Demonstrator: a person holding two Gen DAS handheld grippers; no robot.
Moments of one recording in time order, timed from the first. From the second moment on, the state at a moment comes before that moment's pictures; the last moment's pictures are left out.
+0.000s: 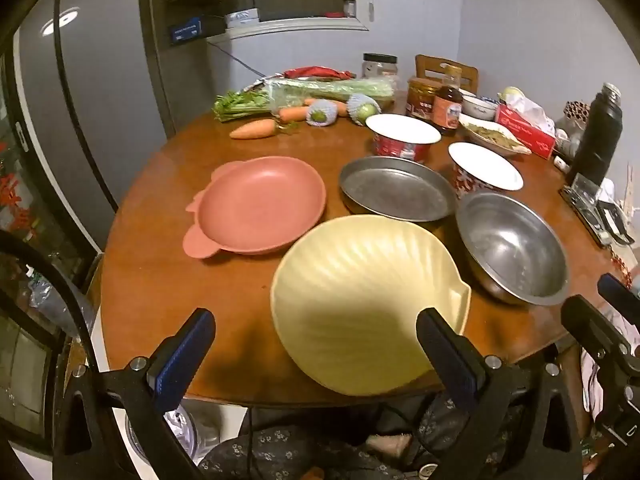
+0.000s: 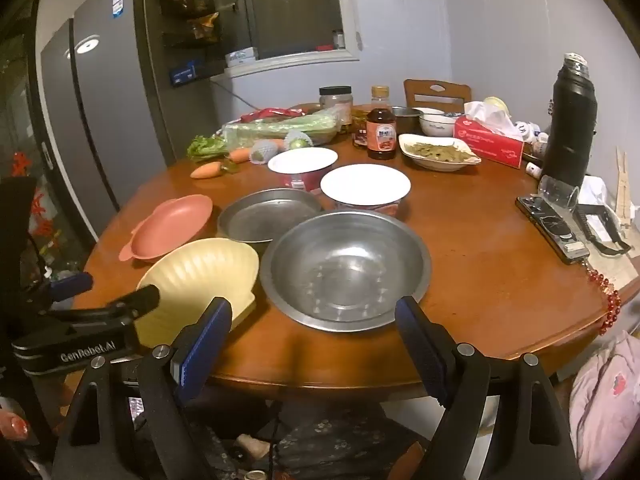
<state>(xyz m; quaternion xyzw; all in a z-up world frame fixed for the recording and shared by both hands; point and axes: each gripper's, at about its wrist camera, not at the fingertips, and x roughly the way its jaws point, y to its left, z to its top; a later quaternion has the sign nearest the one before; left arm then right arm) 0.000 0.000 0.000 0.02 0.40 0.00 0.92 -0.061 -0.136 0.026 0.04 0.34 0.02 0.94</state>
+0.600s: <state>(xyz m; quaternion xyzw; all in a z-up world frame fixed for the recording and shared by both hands) -0.003 -0.012 0.001 0.03 0.41 -0.02 0.91 -0.062 -0.142 0.021 0.06 0.36 0.02 0.93</state>
